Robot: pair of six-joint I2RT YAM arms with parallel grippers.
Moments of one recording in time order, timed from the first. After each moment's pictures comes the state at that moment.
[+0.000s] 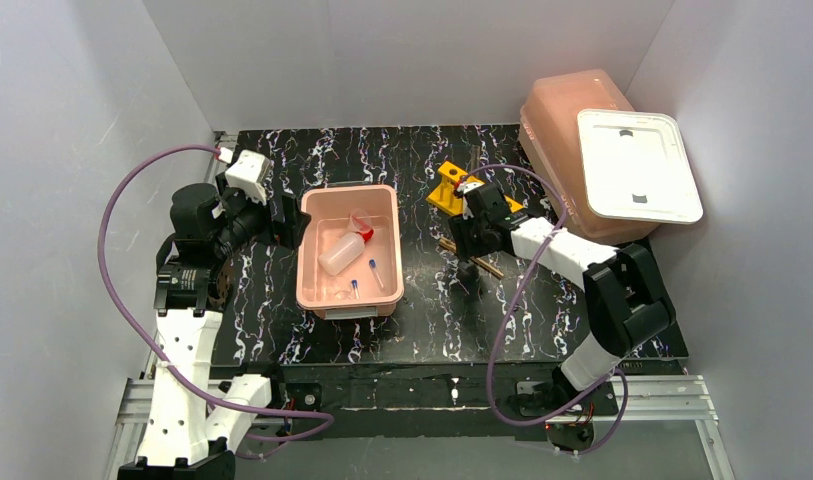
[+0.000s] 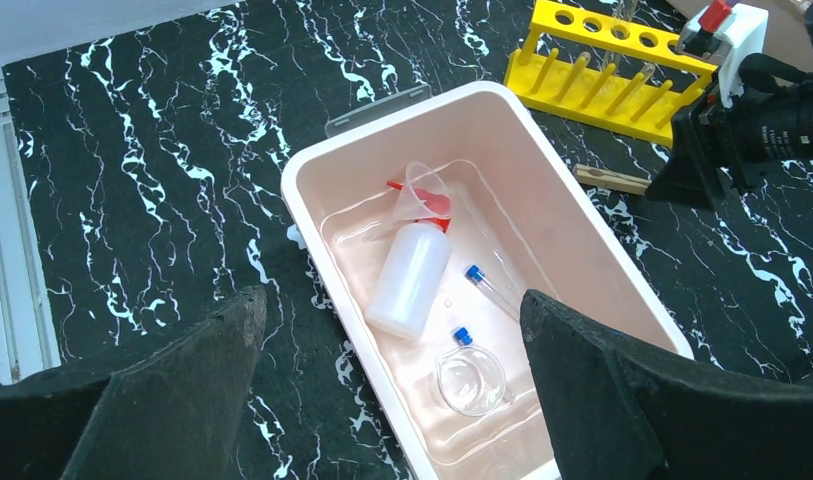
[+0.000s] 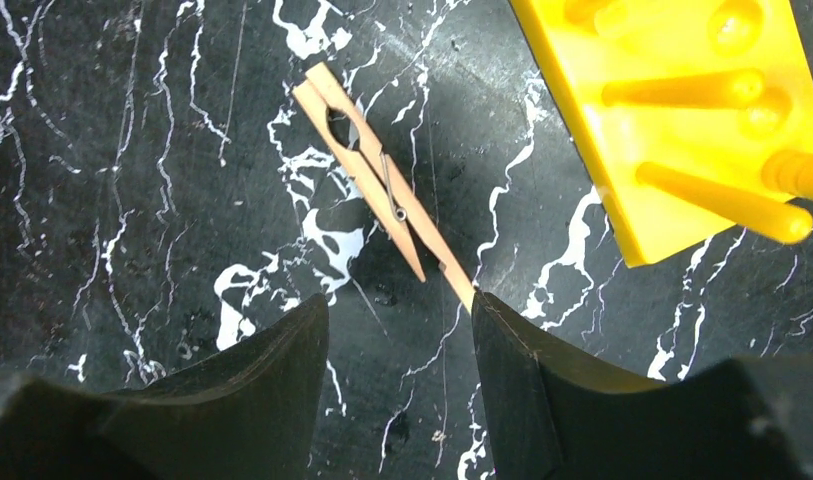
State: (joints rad) left arm -0.03 0.85 1.15 -0.68 0.38 0.09; right arm 0.56 1.60 1.03 -0.40 0.03 0.15
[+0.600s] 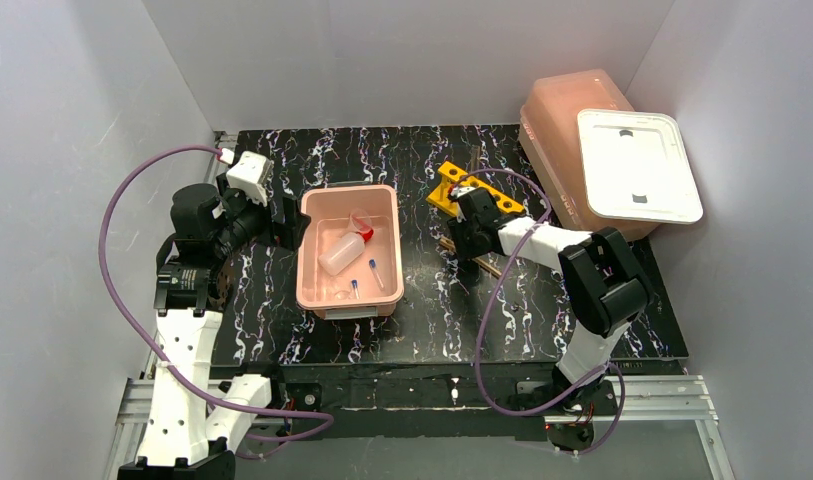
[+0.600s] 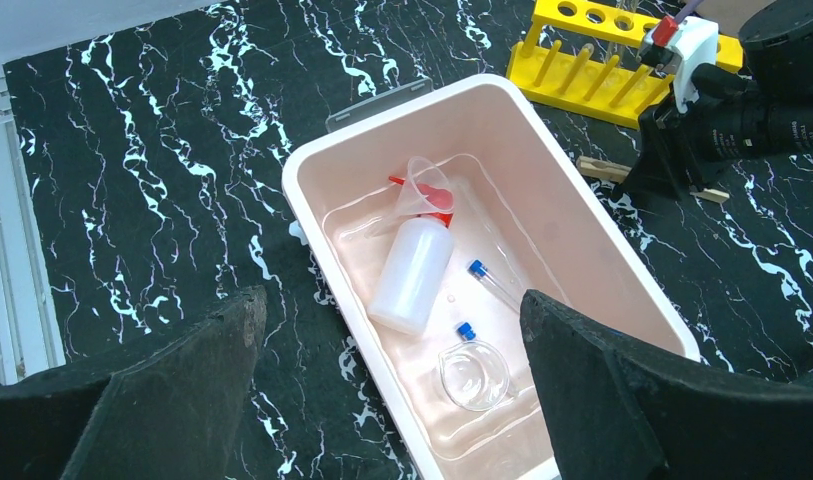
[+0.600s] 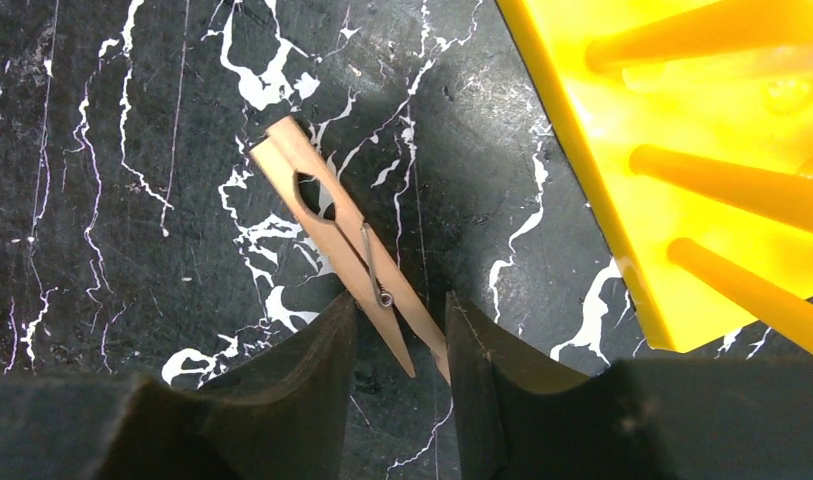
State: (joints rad) left arm -0.03 0.85 1.15 -0.69 0.38 0.10; right arm 0.56 1.75 1.03 -0.26 0.06 0.13
